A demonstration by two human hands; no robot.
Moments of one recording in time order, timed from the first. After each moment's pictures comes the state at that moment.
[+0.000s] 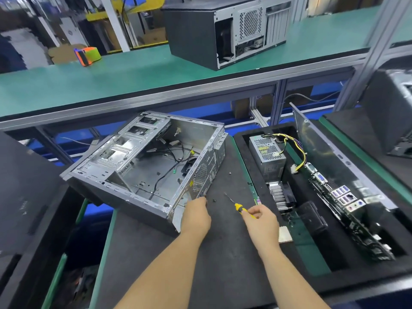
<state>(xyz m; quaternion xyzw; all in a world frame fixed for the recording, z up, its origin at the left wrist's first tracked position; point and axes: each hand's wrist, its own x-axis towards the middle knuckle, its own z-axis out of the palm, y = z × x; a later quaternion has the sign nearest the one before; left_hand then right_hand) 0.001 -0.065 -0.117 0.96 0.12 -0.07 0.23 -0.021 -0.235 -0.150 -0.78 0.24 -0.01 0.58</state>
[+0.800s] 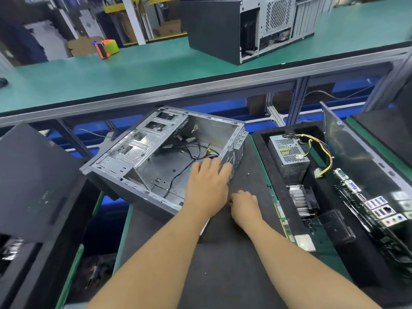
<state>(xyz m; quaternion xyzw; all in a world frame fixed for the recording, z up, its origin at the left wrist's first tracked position) 0.024 -0.044 -0.039 0.96 -0.14 0.22 -0.05 0.059 -0.166 -0.165 -0.99 -0.09 0.06 0.13</state>
